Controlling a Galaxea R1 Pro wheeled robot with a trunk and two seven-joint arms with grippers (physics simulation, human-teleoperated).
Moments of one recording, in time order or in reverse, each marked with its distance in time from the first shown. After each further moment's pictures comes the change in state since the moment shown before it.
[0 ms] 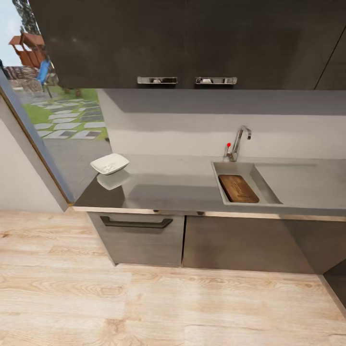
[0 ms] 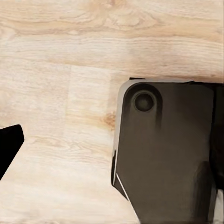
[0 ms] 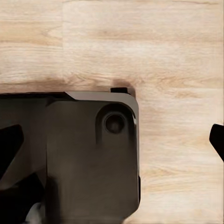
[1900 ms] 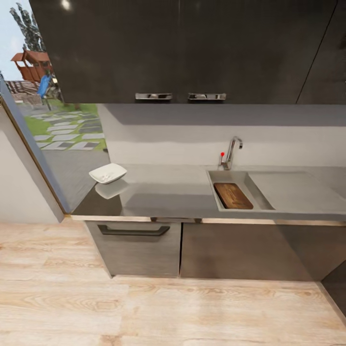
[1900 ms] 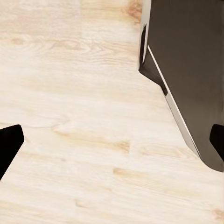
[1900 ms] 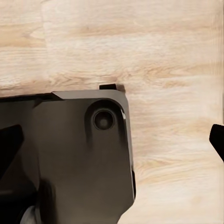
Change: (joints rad) left arm 0.000 0.003 -0.004 0.434 -0.003 0.003 0.011; right arm 0.001 -0.003 -0.060 0.062 -0.004 0.009 -0.030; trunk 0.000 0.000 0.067
